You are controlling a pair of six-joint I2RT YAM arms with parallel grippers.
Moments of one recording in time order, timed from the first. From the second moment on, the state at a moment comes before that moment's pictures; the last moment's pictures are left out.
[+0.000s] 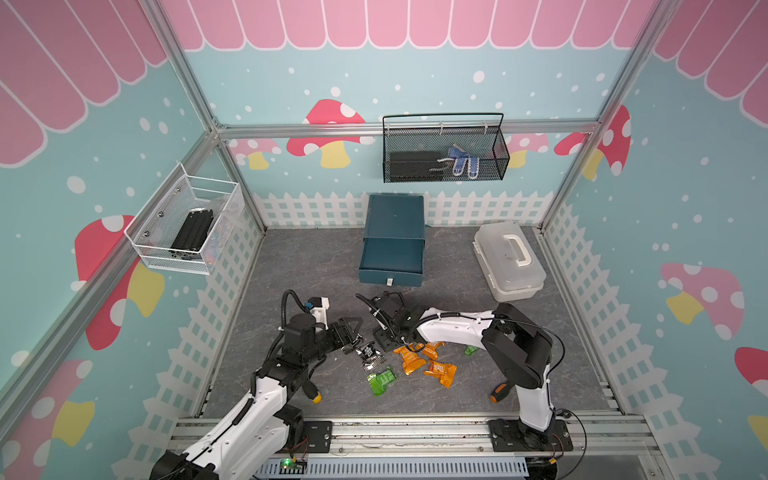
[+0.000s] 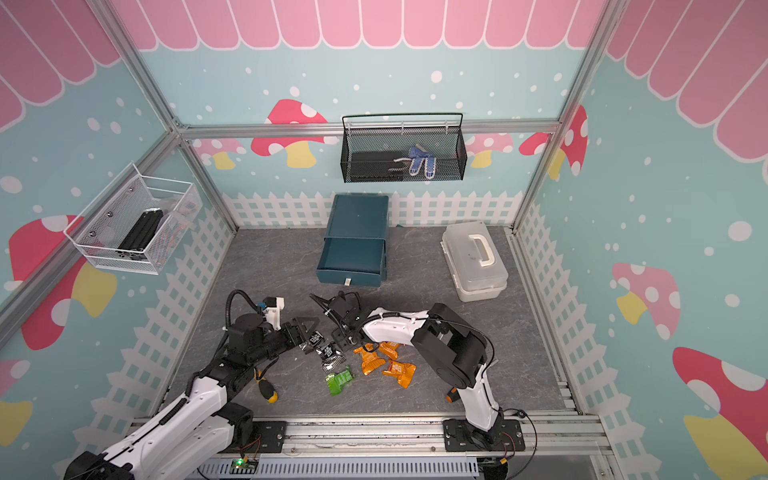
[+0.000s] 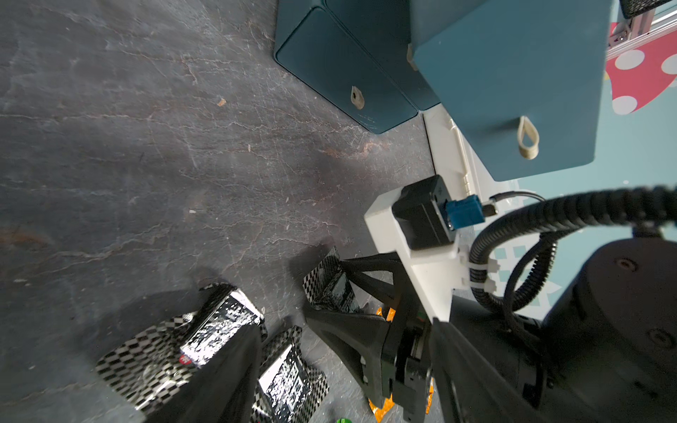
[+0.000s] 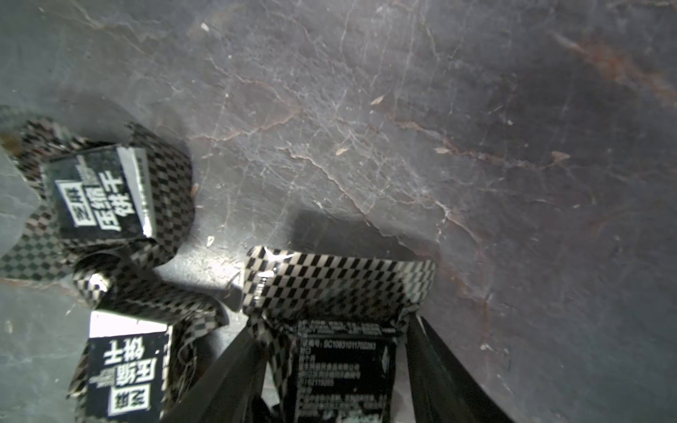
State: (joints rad) left arm -0.30 0.82 0.29 0.03 0.35 -0.77; right arm 0.98 1.98 1.29 -0.40 0.10 0.27
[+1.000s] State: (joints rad) left arm -0.30 0.78 0.30 0.16 0.46 -0.83; right arm 0.99 1.67 1.23 -0.47 0.09 0.27
